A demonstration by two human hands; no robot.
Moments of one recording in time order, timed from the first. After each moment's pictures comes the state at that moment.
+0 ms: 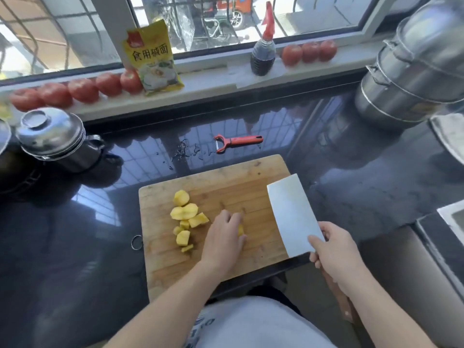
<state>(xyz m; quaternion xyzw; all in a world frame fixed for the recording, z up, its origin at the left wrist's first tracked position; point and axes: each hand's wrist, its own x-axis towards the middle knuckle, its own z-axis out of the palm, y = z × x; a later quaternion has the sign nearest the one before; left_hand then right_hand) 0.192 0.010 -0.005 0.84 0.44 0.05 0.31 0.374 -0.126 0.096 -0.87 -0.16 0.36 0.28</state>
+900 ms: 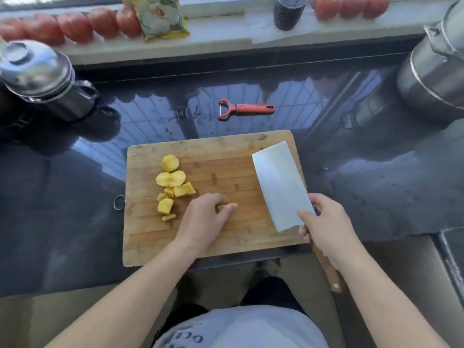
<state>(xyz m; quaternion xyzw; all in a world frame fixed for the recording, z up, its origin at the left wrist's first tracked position) 0.199 0.003 -0.002 0.75 0.56 0.07 0.35 0.423 -0.102 0.058 -0.82 -0.26 0.42 0.30</state>
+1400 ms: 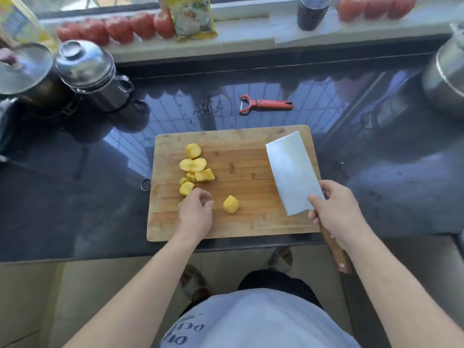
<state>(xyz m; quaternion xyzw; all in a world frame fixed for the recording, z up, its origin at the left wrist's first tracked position) 0.151 -0.018 0.005 0.56 0.71 0.09 0.42 0.415 -0.101 0.064 -0.81 -0.28 0.42 0.30</state>
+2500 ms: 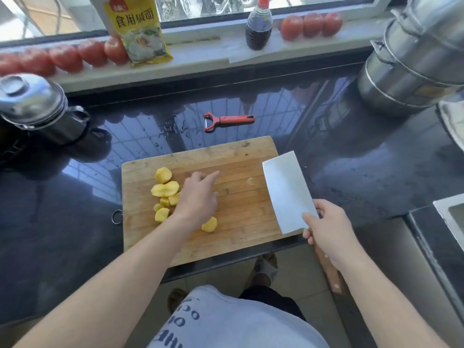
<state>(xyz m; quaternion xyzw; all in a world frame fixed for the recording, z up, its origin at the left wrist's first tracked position) 0.216 0.049 0.015 0.79 0.53 -0.01 0.31 0.424 -0.138 0.074 -0.85 -0.20 0.37 0.31</state>
